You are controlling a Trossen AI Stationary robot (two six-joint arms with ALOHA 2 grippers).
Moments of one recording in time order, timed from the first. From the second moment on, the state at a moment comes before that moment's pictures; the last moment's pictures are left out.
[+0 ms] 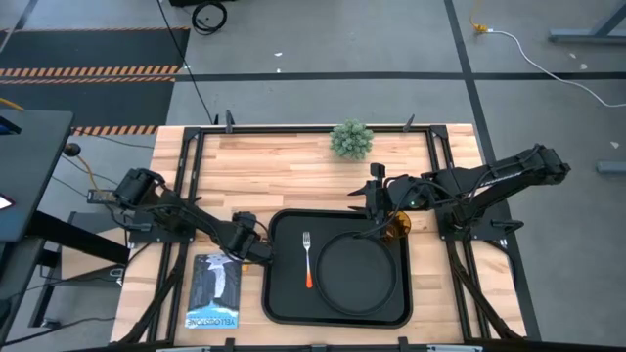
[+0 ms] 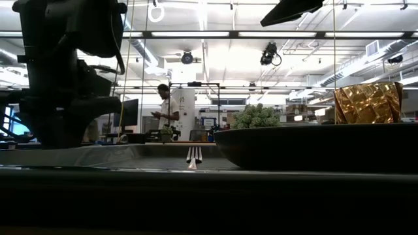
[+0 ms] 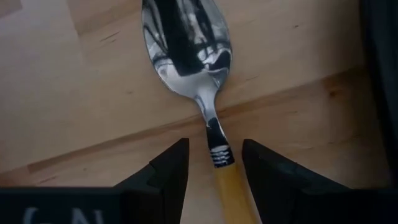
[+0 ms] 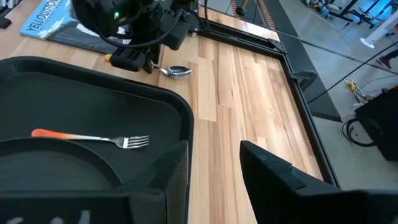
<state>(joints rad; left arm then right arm) -0.39 1.68 0.86 -0.83 -0.28 -1.66 0.21 1.16 0.97 -0.37 0.37 -0.16</state>
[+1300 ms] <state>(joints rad) -0.28 1.70 0.98 -0.89 -0.28 -1.48 0.21 1.16 0.97 -0.37 0.36 -0.16</state>
